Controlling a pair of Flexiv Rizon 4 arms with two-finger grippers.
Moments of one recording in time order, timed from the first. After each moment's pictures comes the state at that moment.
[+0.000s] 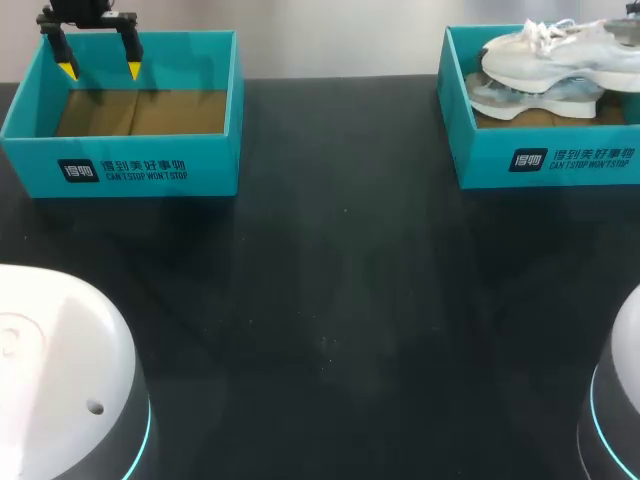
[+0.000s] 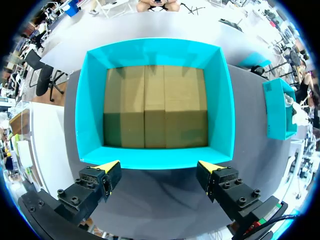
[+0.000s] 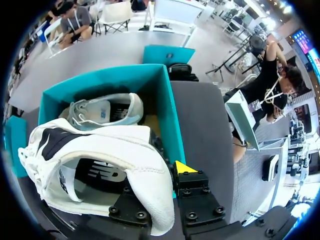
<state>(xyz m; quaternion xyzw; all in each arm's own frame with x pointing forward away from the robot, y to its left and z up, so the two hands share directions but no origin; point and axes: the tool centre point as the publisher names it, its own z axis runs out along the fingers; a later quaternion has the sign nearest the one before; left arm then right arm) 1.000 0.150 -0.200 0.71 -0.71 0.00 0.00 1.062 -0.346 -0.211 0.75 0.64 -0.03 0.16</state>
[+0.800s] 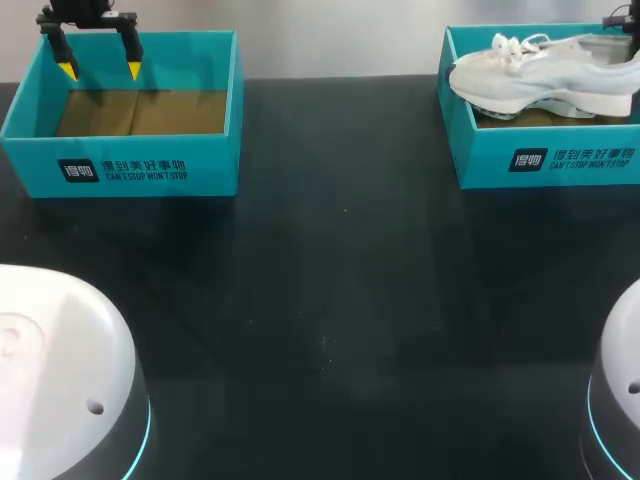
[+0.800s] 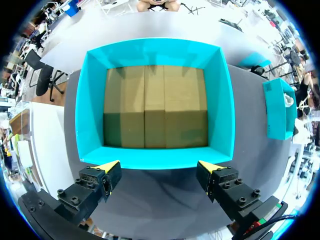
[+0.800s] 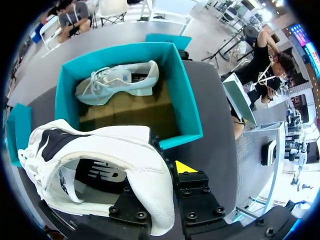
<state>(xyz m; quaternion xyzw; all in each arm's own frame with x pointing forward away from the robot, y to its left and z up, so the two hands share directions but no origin) 1.000 0.150 -0.200 0.71 -0.71 0.00 0.00 0.964 -0.270 -0.184 0.77 0.62 -0.06 0.13</state>
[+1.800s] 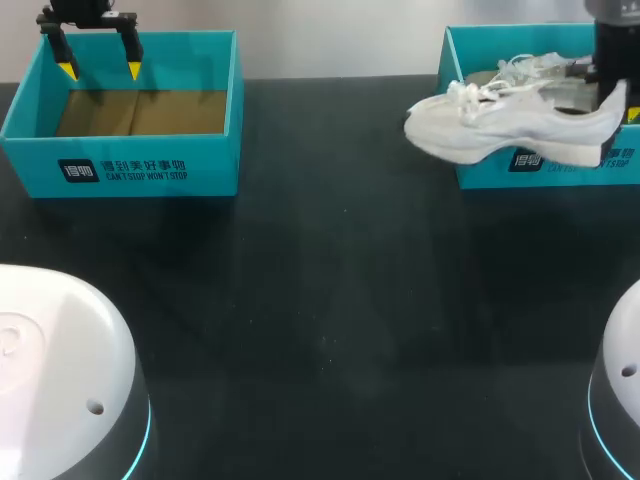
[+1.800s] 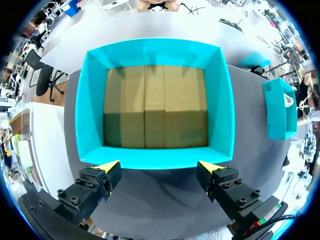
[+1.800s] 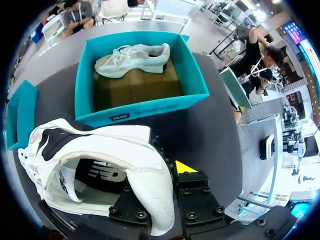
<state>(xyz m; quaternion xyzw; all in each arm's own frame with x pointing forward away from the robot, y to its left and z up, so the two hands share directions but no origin) 1.000 0.150 -0.200 0.71 -0.71 0.00 0.00 0.847 -0.179 -0.182 0.77 0.61 -0.07 0.15</state>
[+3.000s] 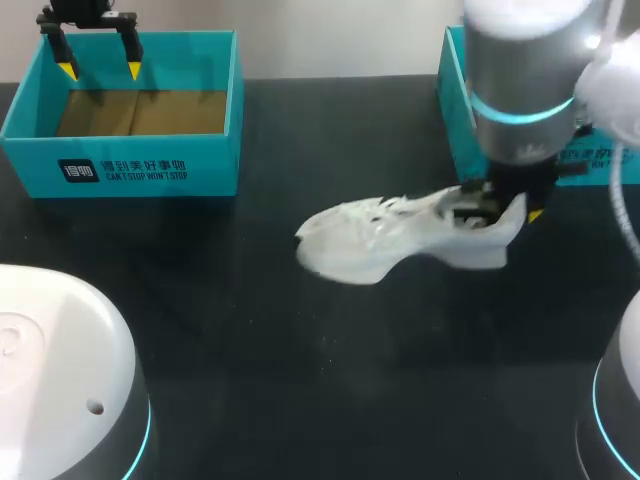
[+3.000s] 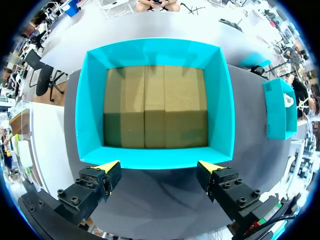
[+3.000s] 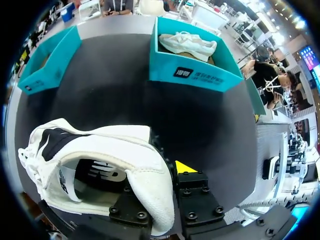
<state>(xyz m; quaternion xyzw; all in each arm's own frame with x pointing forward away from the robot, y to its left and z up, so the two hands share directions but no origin) 1.000 0.150 -0.200 0.71 -0.71 0.00 0.00 0.709 -0.021 -0.223 0.70 0.69 -0.03 0.17</state>
